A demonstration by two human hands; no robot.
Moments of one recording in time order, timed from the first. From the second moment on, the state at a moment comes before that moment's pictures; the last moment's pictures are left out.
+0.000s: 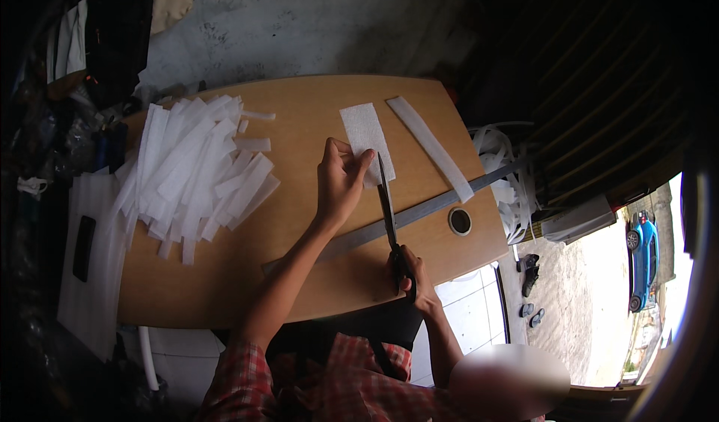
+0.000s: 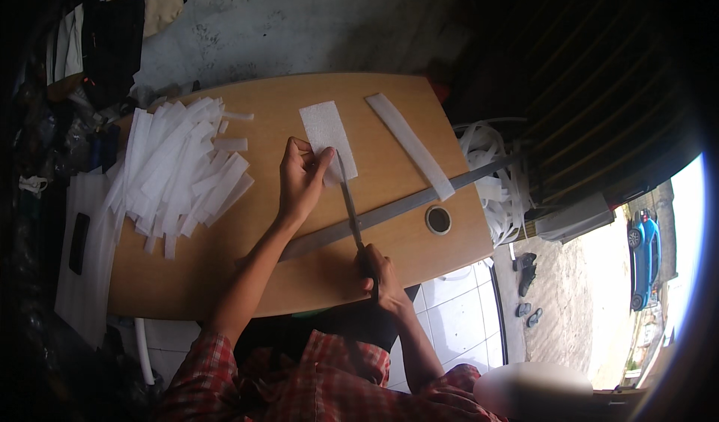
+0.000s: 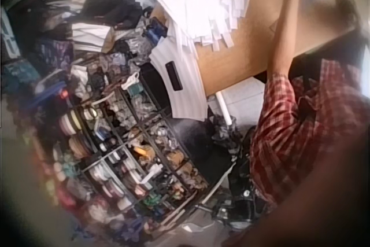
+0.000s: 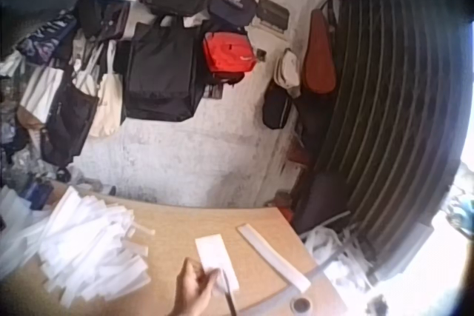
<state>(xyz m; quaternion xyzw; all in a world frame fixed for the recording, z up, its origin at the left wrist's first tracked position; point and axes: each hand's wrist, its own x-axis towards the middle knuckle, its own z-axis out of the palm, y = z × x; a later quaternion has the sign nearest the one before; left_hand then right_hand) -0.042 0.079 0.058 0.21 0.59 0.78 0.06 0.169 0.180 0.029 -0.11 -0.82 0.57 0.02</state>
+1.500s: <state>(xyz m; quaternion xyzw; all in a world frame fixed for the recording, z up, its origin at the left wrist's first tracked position) -0.056 0.062 0.060 0.27 0.67 0.67 0.15 0.166 0.178 -0.001 -0.14 -0.80 0.57 0.10</state>
